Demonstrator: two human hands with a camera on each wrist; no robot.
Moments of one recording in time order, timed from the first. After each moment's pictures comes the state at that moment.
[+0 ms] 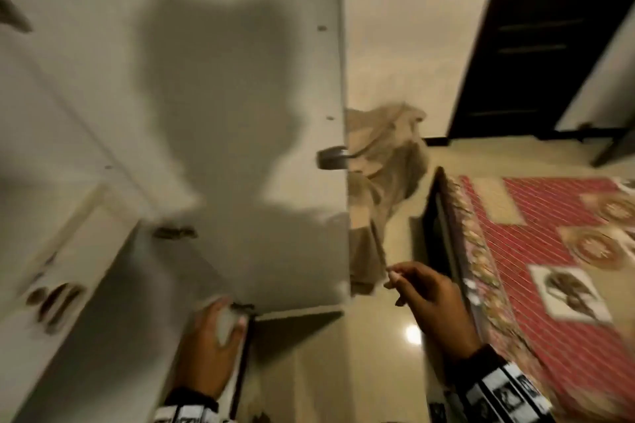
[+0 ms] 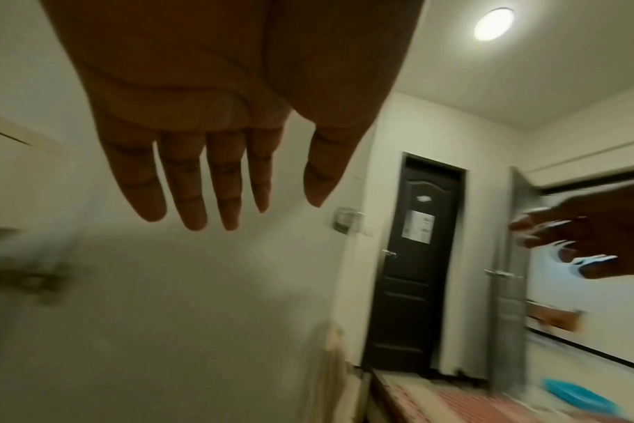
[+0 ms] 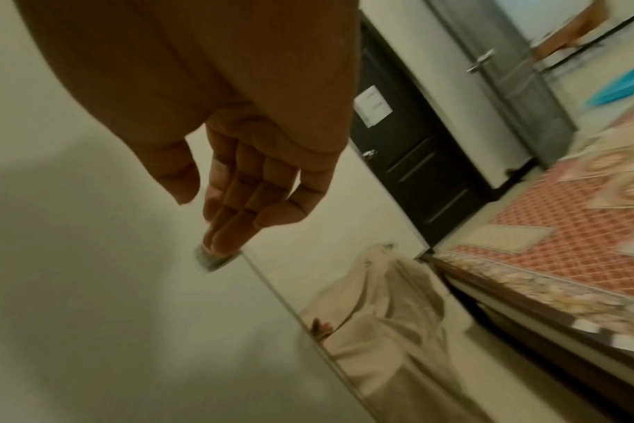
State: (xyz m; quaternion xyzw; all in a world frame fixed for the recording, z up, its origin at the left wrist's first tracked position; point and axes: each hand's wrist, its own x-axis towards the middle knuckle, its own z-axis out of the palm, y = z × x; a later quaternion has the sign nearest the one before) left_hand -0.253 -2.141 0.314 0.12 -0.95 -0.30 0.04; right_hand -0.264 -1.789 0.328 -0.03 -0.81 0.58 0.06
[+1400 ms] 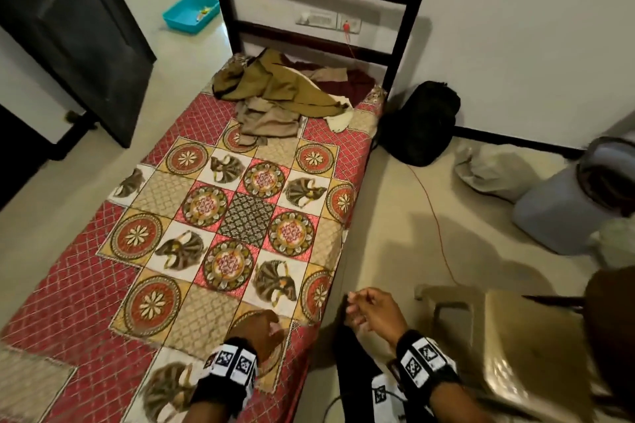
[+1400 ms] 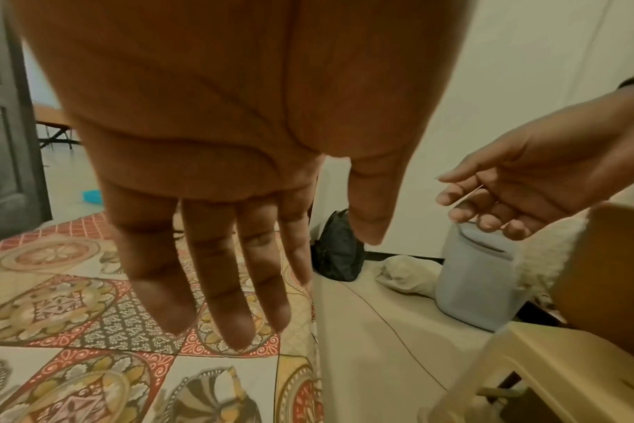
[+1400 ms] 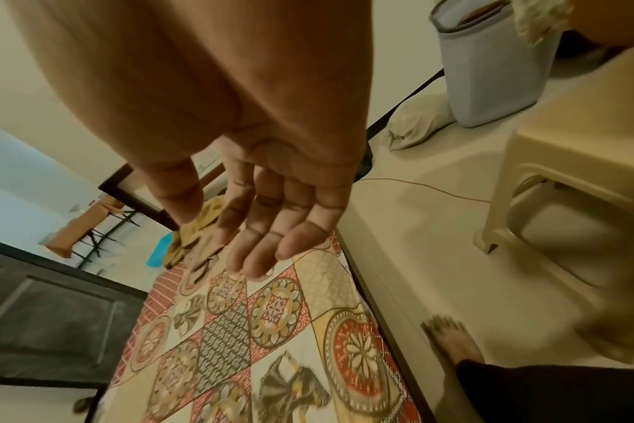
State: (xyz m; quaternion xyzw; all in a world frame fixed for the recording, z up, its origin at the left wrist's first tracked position) left_hand -0.175 -0.953 0.115 -0.60 -0.66 0.12 -0.44; right_hand 0.098 -0.923 0.114 -0.69 -0.37 0.59 0.20
